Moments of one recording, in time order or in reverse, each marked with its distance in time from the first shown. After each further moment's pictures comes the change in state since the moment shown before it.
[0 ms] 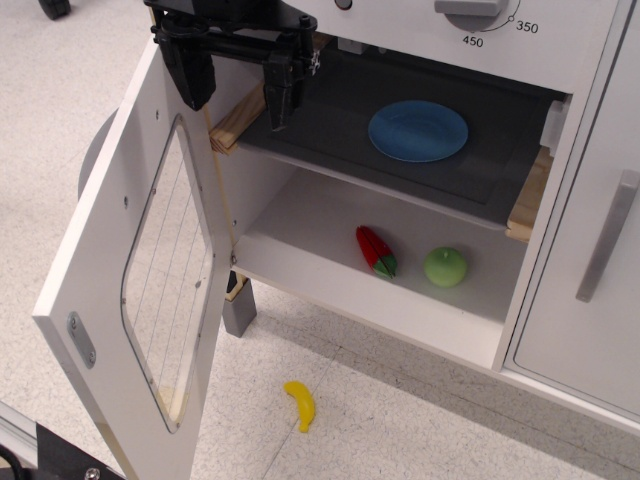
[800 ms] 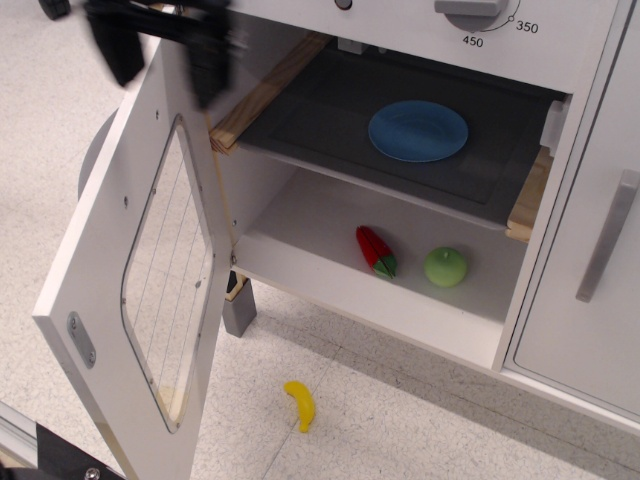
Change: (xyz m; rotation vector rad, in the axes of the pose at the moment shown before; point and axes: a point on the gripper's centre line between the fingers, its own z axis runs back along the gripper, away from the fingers) arm -0.025 0.054 0.029 0.020 -0.044 -0.014
